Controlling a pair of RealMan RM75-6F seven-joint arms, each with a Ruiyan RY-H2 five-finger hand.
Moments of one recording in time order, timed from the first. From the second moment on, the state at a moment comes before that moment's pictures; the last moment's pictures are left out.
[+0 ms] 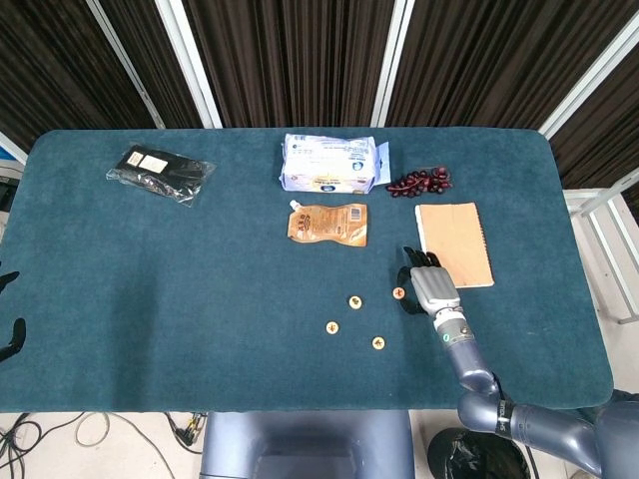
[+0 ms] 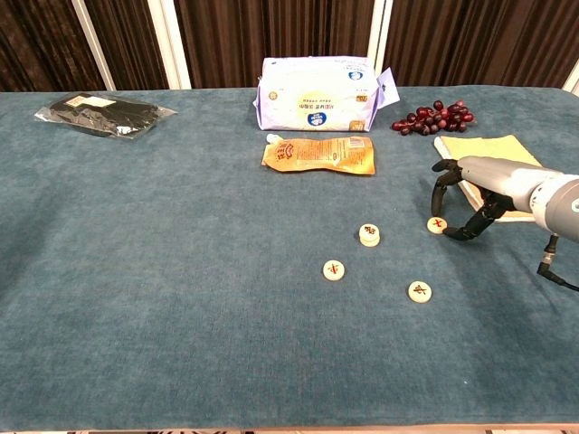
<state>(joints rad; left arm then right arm) -0.07 -1.01 -0.07 -1.67 1.39 1.44 -0.08 0.68 -1.63 0.17 -1.30 -0.91 0.91 -0.29</state>
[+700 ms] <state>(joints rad) -0.07 -1.01 -0.07 -1.67 1.39 1.44 -0.08 0.68 -1.65 0.17 -1.28 -0.92 0.90 -0.30</state>
